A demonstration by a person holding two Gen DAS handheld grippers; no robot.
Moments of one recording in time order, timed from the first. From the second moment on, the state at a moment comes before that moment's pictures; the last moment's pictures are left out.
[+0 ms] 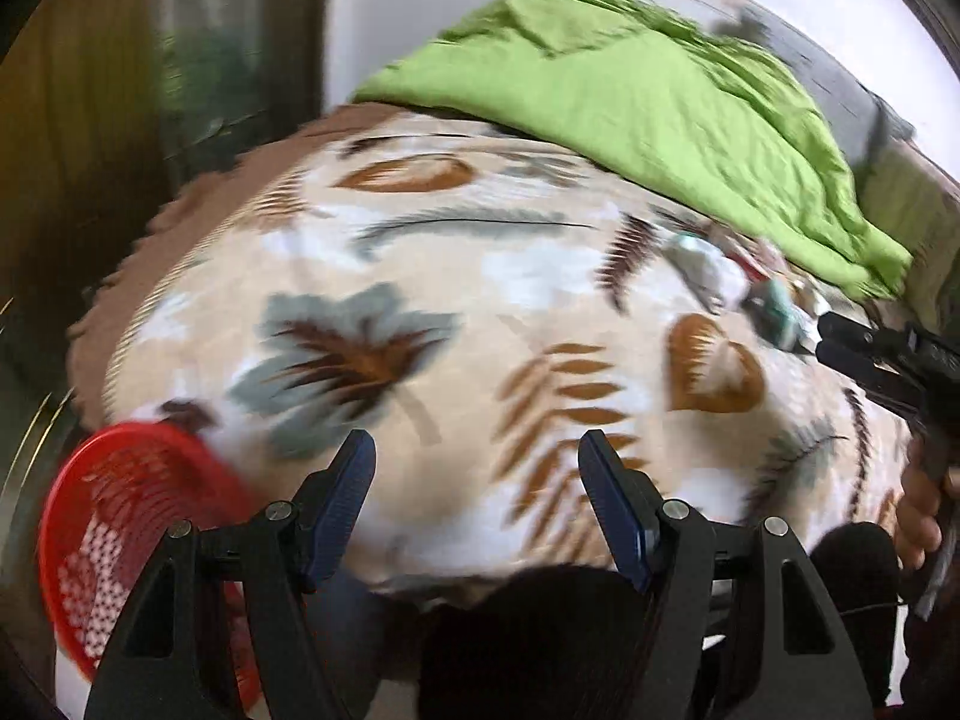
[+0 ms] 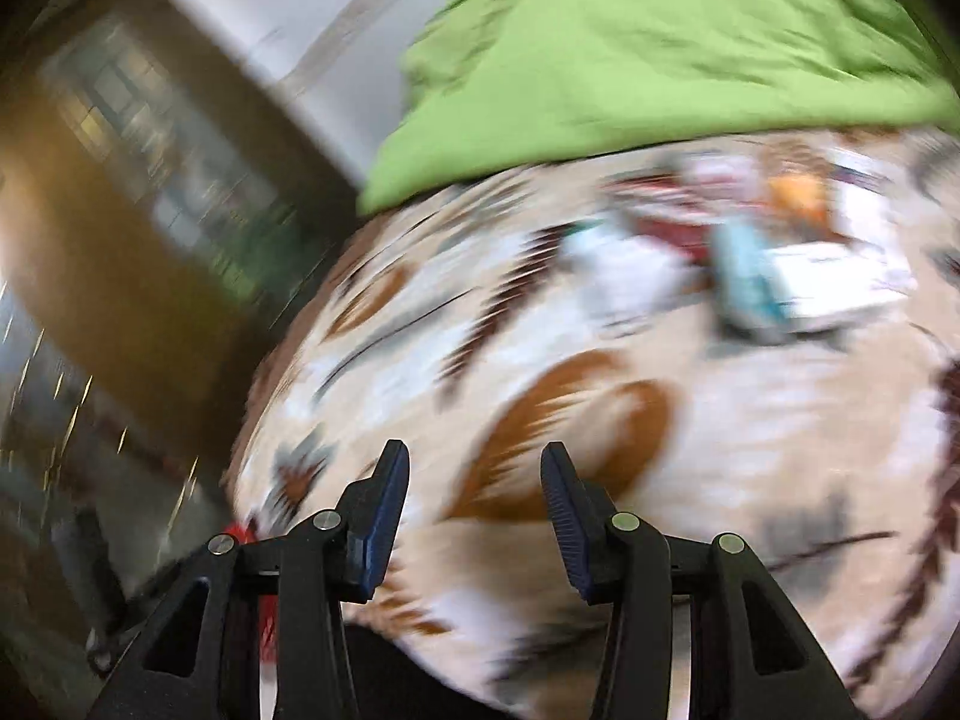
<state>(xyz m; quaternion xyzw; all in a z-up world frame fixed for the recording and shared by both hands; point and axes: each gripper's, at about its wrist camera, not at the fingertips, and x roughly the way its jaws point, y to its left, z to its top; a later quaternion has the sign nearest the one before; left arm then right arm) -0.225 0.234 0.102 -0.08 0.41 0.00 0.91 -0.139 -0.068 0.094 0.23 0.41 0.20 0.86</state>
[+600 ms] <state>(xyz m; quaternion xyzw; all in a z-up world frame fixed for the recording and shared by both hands) -0.120 0.105 0.107 -0.04 0.45 -0.15 0.88 -0.007 -0.245 0.089 0.29 0.41 -0.02 0.87</state>
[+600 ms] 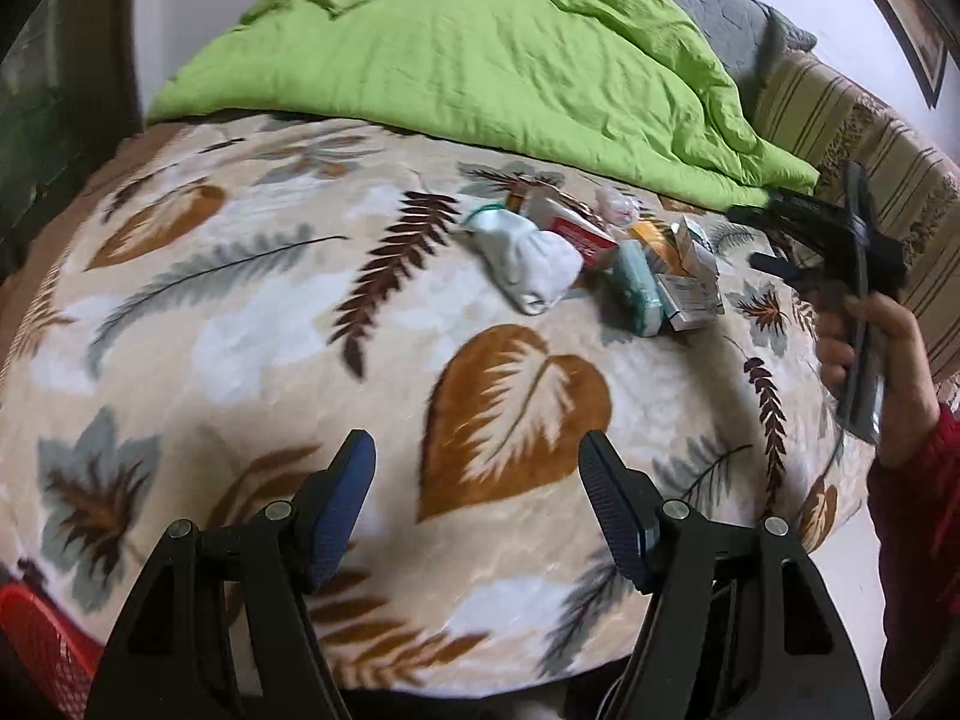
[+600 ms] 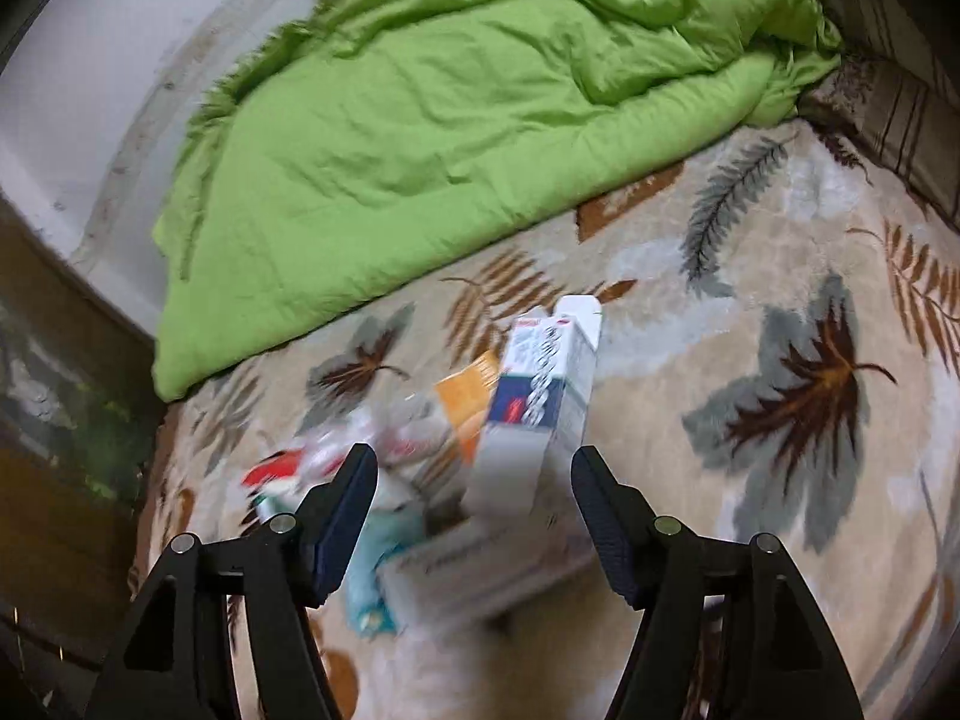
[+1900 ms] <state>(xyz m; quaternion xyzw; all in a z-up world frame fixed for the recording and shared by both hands) 0.019 0.023 0.058 -0.04 0.45 -0.14 0.88 -0.117 -0.148 0.086 0.20 0.32 0.09 0.92</state>
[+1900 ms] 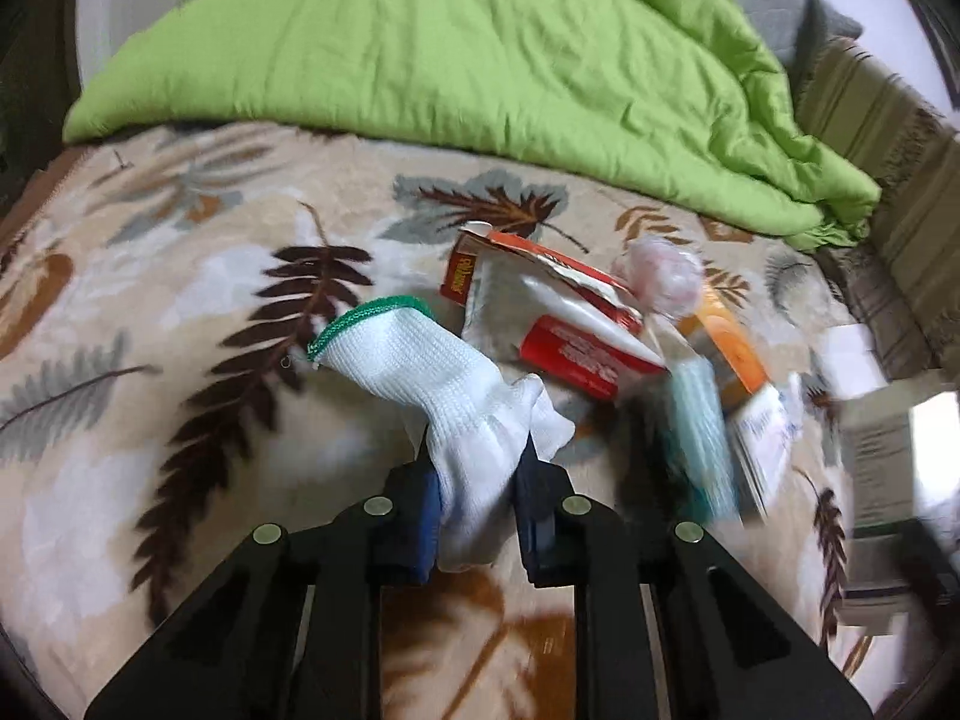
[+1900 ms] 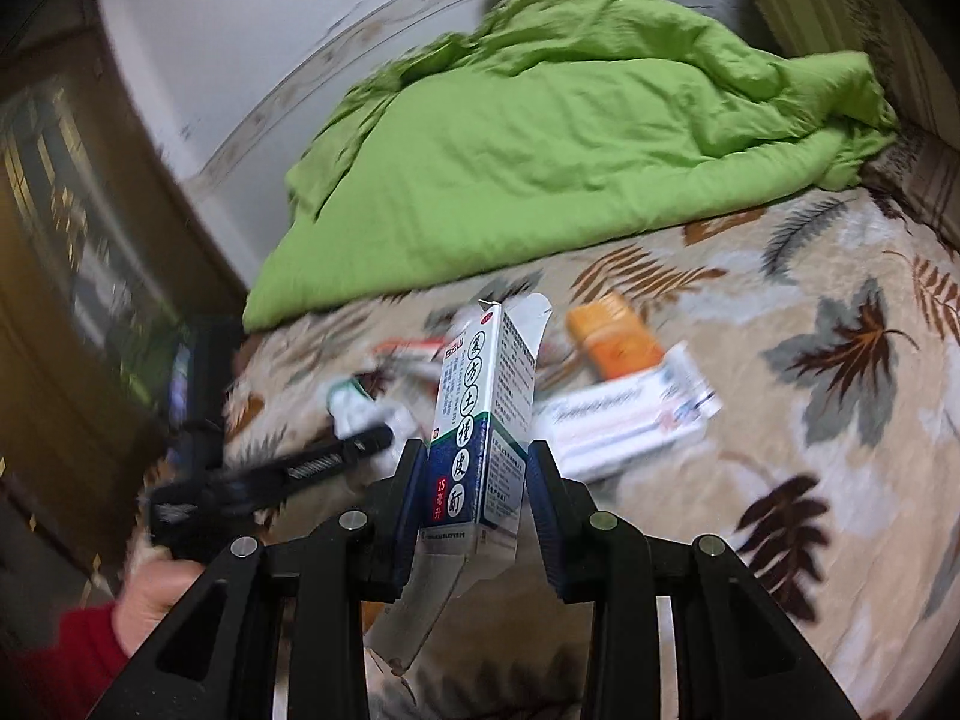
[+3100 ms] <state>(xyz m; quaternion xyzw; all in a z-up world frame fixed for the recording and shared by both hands) -0.146 0.098 0.082 0.03 0.29 0.00 0.96 -0.163 -0.055 0.078 0.02 0.27 0.10 0.96</state>
